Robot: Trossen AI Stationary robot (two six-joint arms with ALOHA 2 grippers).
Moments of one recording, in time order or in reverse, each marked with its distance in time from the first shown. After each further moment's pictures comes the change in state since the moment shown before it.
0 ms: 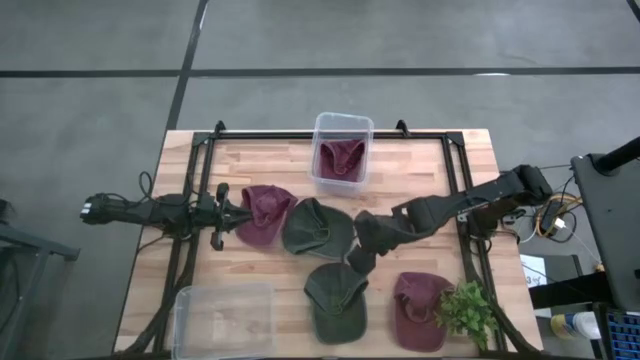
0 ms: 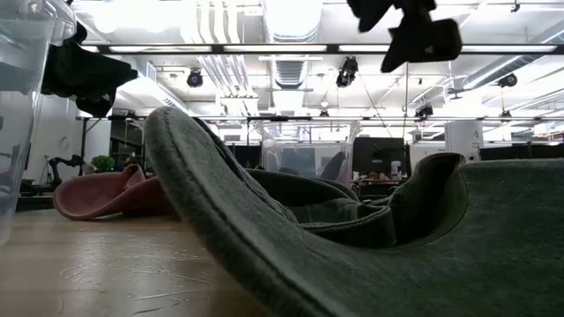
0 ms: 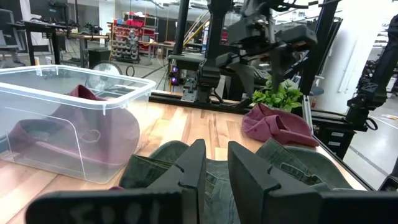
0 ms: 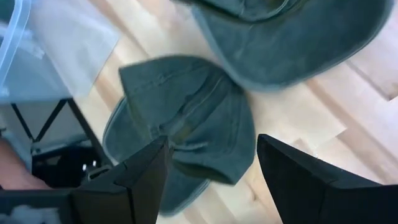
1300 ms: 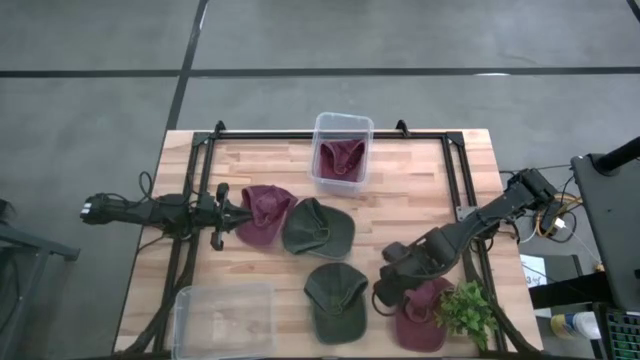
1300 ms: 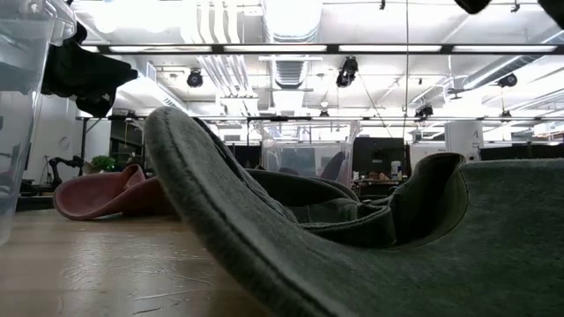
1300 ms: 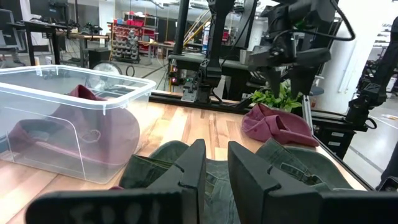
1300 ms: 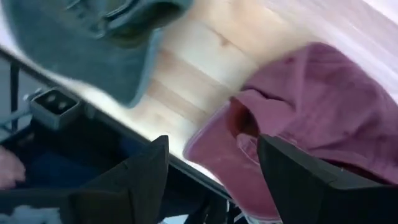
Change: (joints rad) left arm 0.001 0.000 0.000 0.000 0.000 0.000; right arm 0.242 -0.001 -0.001 -0.275 -0.154 0.546
